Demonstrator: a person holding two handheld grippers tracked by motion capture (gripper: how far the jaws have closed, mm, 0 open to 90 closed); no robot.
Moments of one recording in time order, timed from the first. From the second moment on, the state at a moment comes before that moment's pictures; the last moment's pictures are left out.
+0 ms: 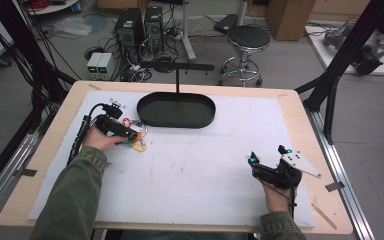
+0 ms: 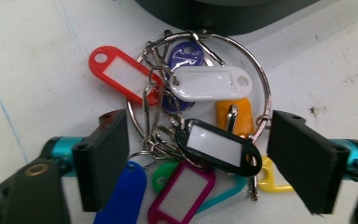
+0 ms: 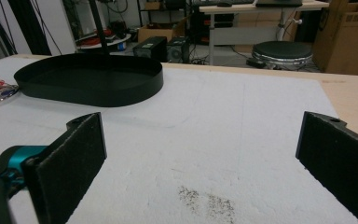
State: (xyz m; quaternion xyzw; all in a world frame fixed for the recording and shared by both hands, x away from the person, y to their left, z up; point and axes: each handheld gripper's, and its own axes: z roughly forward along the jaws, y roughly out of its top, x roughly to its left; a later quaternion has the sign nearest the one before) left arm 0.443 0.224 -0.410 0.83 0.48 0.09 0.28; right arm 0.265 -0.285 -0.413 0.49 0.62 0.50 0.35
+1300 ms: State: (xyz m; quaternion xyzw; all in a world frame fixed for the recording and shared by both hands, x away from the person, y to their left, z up) left arm 0.429 0.221 -0.389 0.83 0.45 0.13 0.30; right arm 0.260 -0.285 -0.410 0.48 0.61 0.52 0.37
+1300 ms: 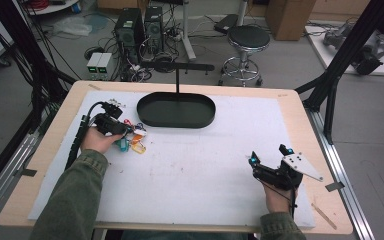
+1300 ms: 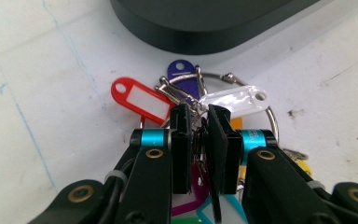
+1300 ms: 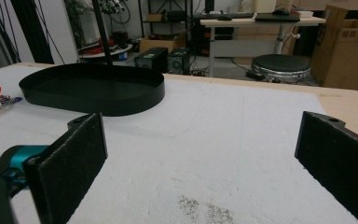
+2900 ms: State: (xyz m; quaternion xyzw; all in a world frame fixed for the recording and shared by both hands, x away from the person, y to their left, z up) left arm 0.427 0.192 -0.254 0.80 0.40 0.22 0.40; right arm 0.261 -0.285 -0.411 0.48 0.61 0.52 0.36
